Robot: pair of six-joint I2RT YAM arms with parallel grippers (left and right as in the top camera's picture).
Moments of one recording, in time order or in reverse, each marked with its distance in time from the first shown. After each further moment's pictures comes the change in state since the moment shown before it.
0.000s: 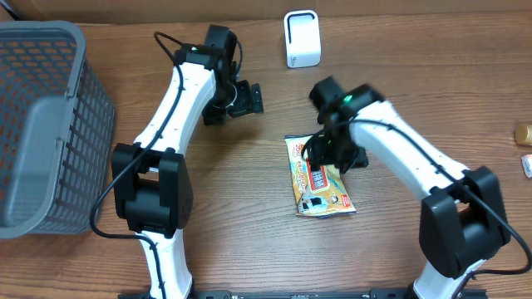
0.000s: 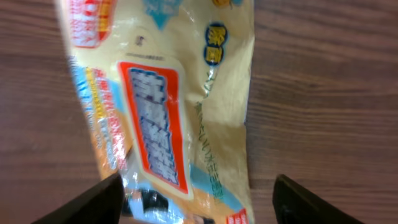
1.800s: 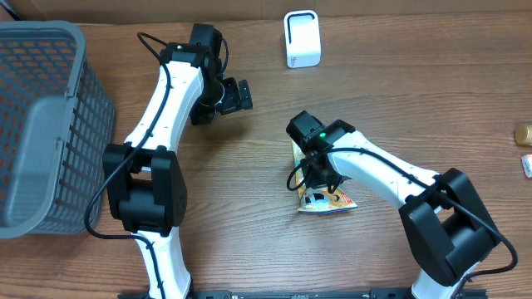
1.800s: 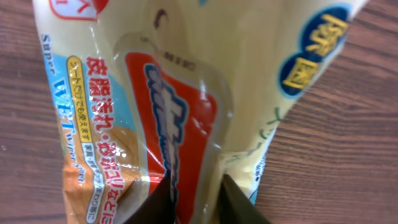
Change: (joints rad) left arm 0.043 0.000 0.000 0.000 -0.030 -0.010; right arm 0.124 0.000 -0.175 0.219 0.163 0.041
